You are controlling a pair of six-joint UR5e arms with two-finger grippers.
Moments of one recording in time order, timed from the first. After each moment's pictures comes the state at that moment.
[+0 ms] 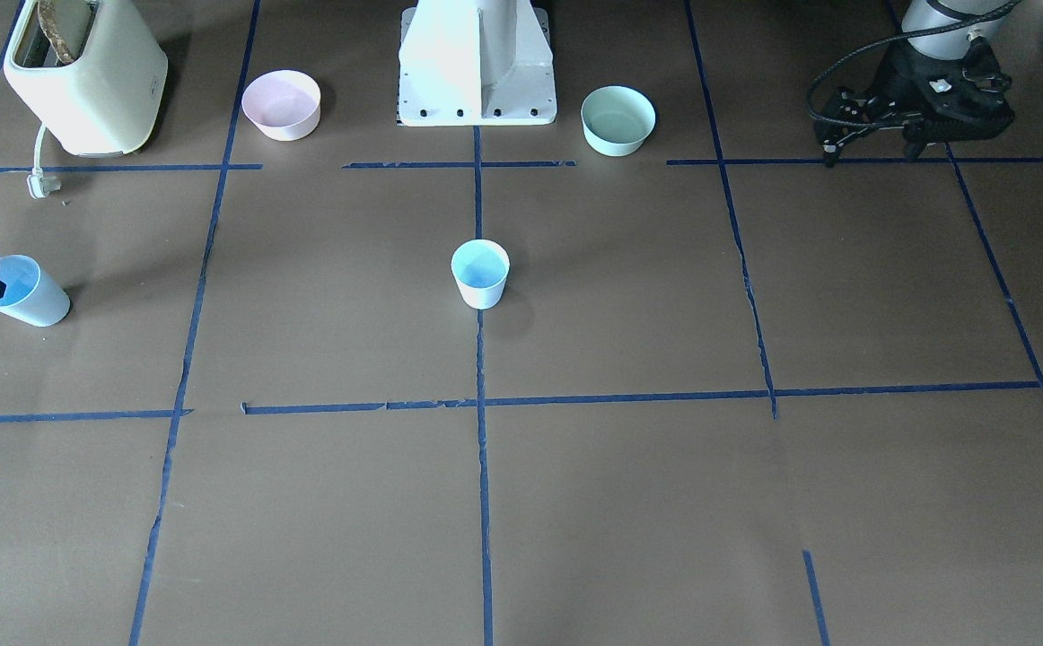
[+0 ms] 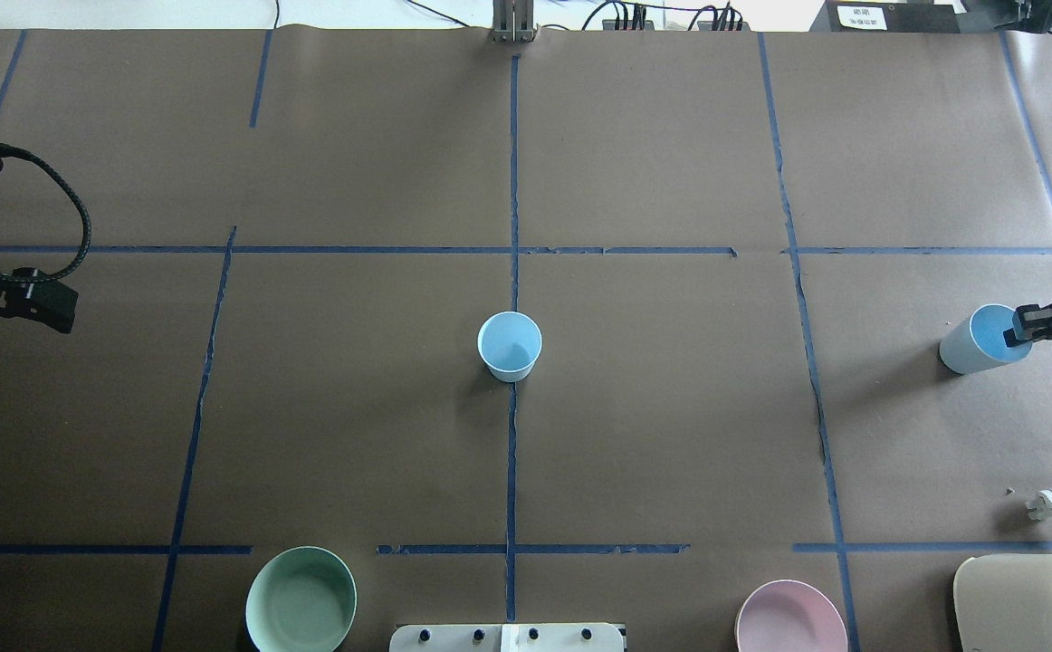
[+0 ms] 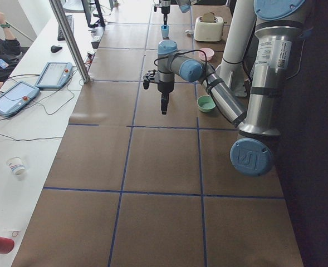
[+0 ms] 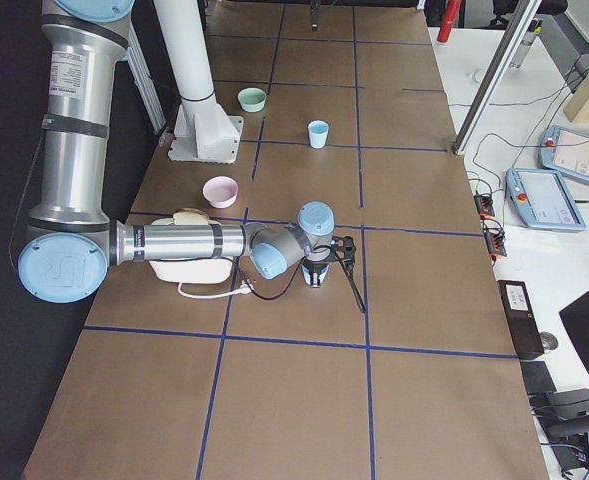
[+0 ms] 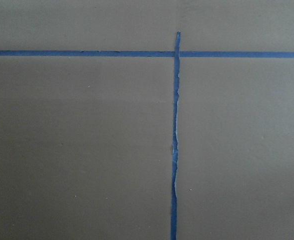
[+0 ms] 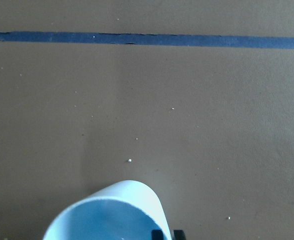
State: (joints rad) left arm -0.95 -1.64 -2.28 -1.26 -2.06 -0.72; right arm 1.08 -1.70 1.67 -1.01 2.26 0.66
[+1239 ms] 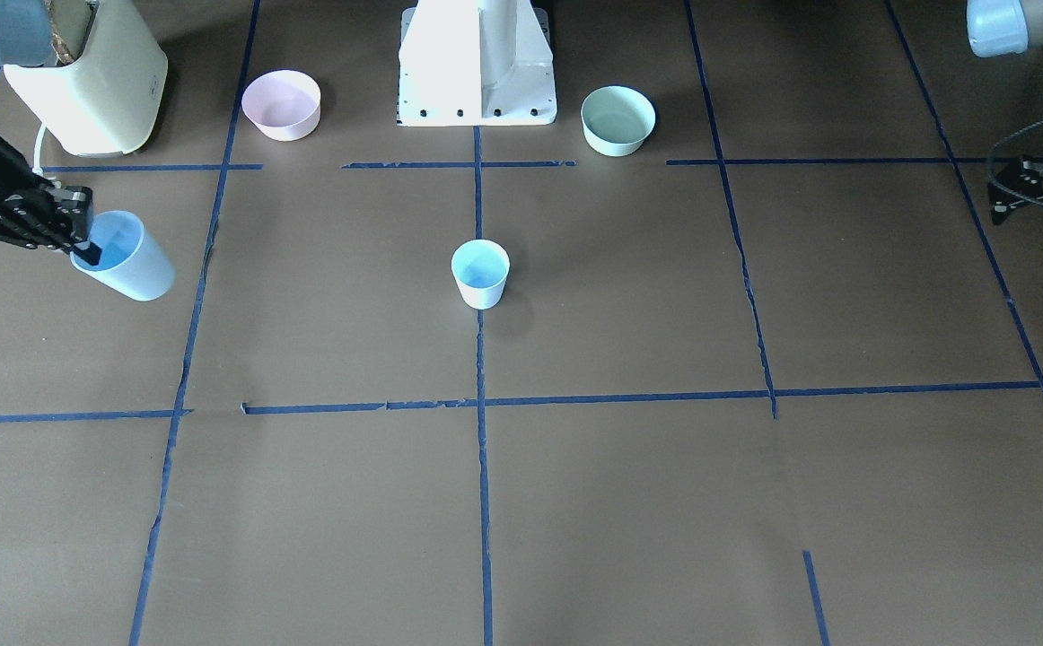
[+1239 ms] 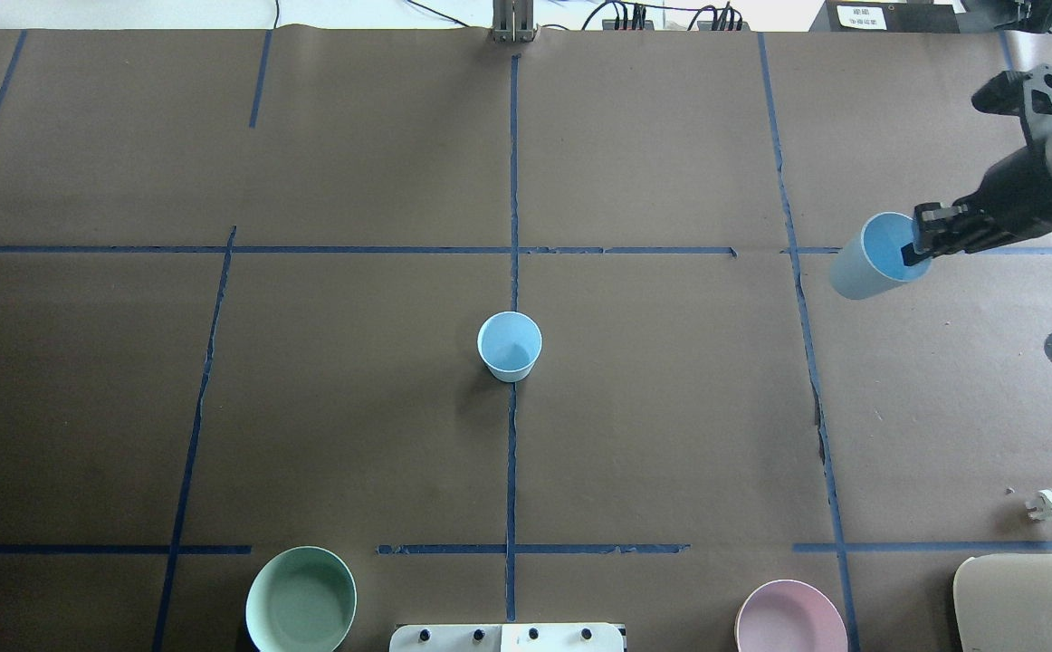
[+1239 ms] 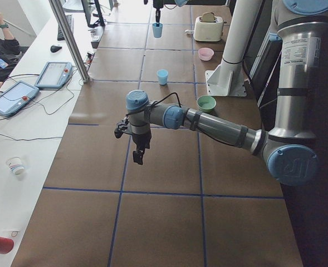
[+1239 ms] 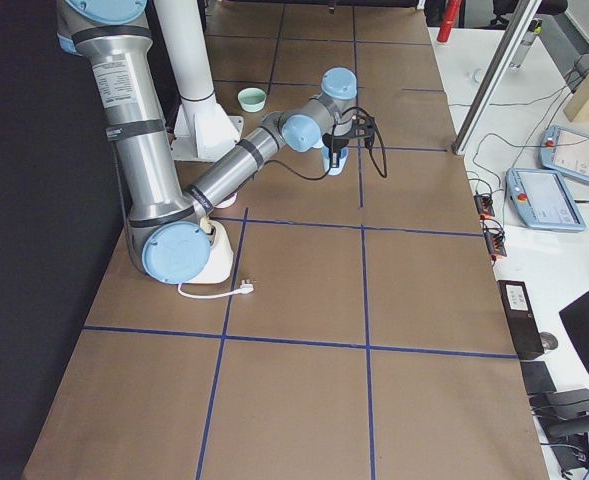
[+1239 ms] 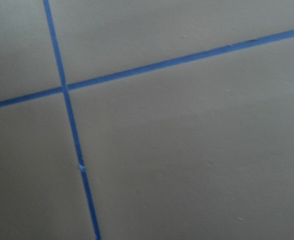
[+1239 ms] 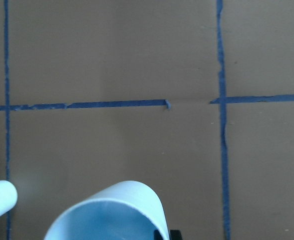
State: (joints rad) left arm -1.34 -1.56 -1.83 -1.50 -2.20 -0.07; right arm 0.94 -1.27 2.03 -1.55 2.28 1.01
